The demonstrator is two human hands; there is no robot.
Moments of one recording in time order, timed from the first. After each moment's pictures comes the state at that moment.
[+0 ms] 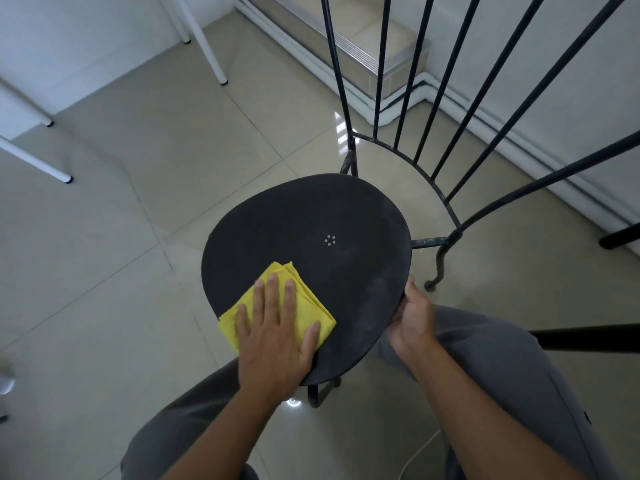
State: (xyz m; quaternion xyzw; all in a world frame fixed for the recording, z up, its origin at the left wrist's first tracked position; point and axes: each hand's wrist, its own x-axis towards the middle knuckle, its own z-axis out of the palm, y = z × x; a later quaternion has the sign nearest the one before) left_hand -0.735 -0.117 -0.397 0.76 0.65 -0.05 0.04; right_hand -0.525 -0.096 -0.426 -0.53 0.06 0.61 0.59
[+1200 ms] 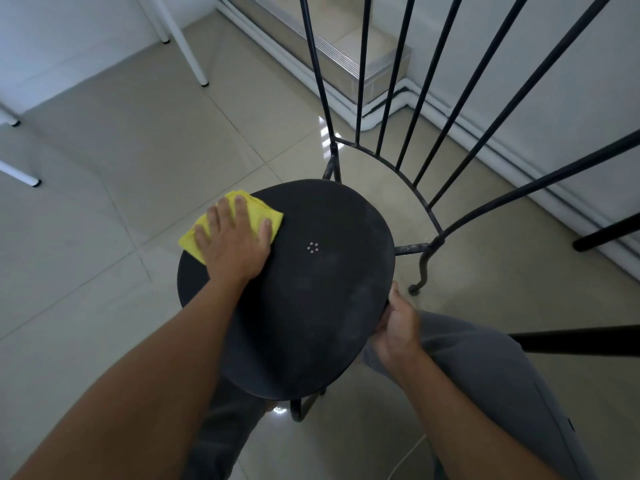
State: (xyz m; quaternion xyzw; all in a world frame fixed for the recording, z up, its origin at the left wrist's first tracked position) left_hand -0.737 0.060 -0.406 0.68 0.73 0.02 0.06; right_hand -0.523 -0.094 -0.428 -0.51 0.08 0.64 0.58
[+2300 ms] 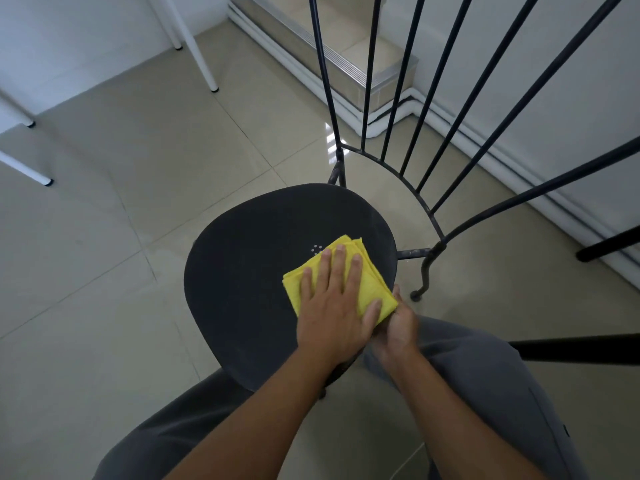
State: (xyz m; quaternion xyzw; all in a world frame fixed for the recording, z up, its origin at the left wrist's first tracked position) left_hand -0.626 -0.072 -0.399 0.82 0.56 -0.01 0.08; right_hand -0.523 -0.094 -0.428 -0.50 0.11 0.65 0.56
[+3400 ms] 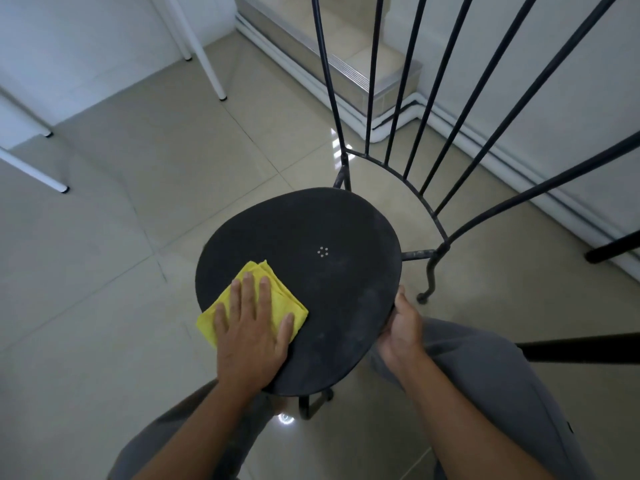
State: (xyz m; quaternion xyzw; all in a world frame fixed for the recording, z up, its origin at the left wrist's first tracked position) left_hand -0.753 -0.092 -0.401 0.74 0.67 -0.03 0.03; right_hand -0.526 -0.096 -0.432 -0.51 0.08 0.62 0.59
